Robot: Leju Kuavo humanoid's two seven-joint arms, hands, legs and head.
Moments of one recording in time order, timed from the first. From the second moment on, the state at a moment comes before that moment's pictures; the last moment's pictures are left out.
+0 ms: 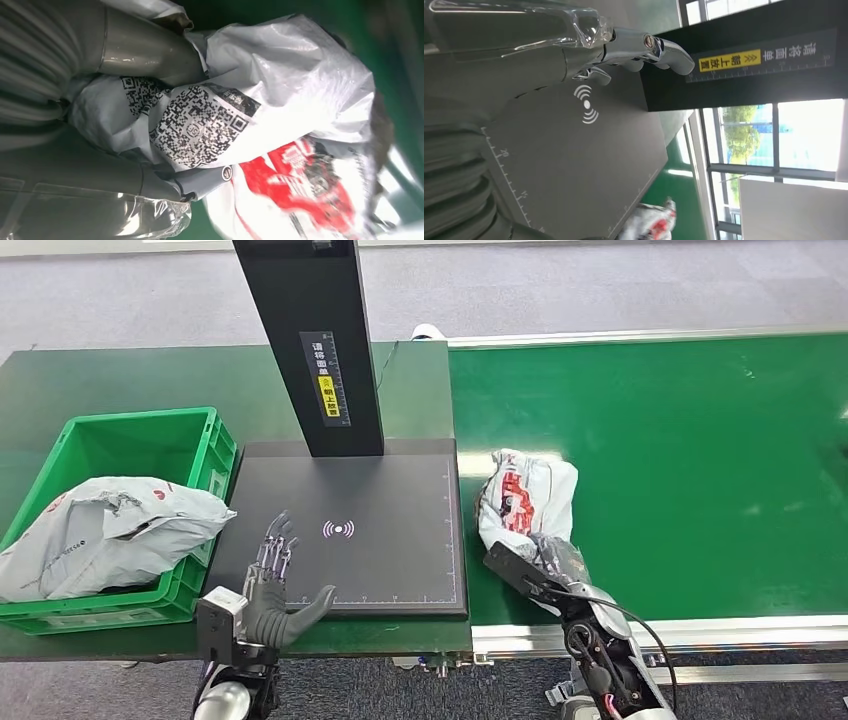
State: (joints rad) left arm -0.03 -0.14 -0.12 -1.28 -0.14 -0.06 -0.41; right arm -0.30 -0.02 0.19 -0.87 0.83 0.00 -0.07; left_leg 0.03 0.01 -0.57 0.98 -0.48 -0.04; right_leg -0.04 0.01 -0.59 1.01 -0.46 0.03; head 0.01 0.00
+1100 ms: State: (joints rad) left arm -0.04 -0.12 -0.09 -1.29 -0.14 -0.08 -0.48; right arm -0.37 0.01 0.46 -1.00 0.90 0.10 -0.42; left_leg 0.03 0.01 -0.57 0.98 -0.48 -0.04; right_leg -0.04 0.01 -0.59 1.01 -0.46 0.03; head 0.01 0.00
